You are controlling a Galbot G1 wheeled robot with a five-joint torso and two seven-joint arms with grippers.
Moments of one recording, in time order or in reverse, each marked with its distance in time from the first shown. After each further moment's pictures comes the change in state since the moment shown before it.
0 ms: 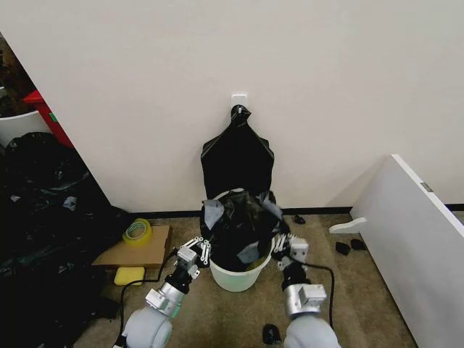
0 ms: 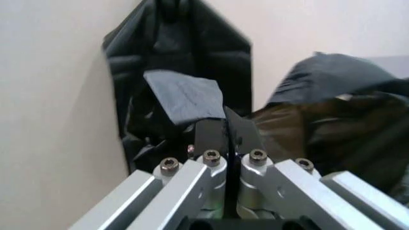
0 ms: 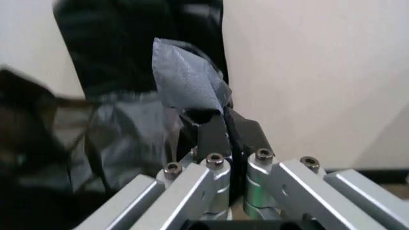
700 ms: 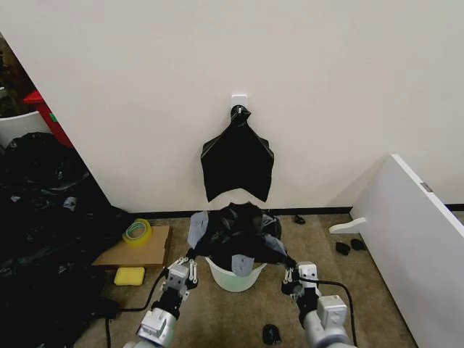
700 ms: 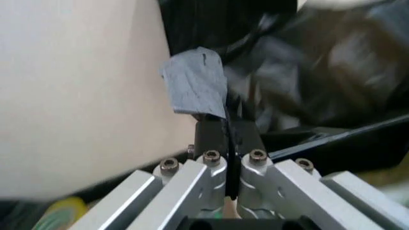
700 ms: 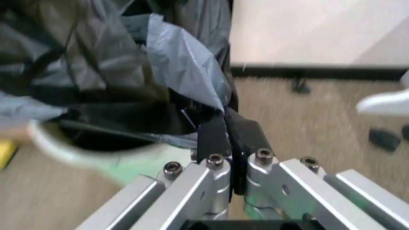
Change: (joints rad) left arm 0.228 0.213 0.084 -0.289 0.112 0.389 -0.449; right arm -0.159 -0.264 0.001 0.368 0.379 -0.516 0.148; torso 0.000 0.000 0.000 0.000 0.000
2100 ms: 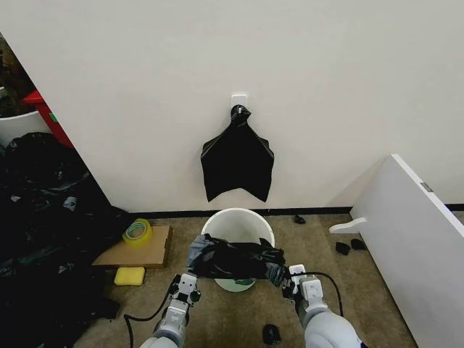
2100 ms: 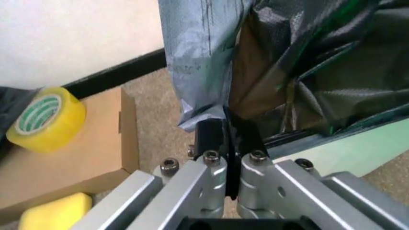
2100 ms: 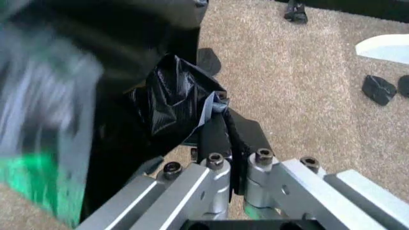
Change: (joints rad) left arm -0.161 -0.092 0.120 0.160 -0.113 0.352 -0.111; right arm 0.257 0.066 -0.018 -0.332 0.074 -0.213 0.009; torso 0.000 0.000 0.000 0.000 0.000
